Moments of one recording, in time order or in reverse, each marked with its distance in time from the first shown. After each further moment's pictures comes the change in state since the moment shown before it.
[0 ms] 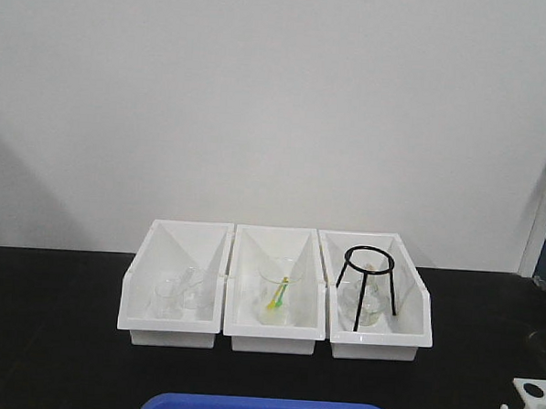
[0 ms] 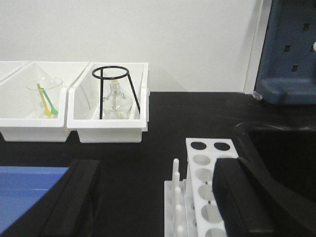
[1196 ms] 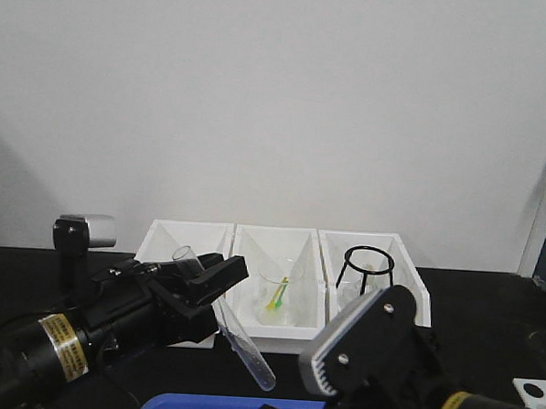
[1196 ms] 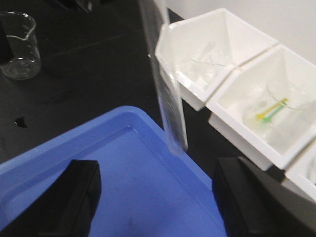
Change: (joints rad) left arm -0.452 0.397 -0.422 0.554 -0.210 -1.161; right arm 0.697 0.838 -0.628 0.046 0.087 -0.266
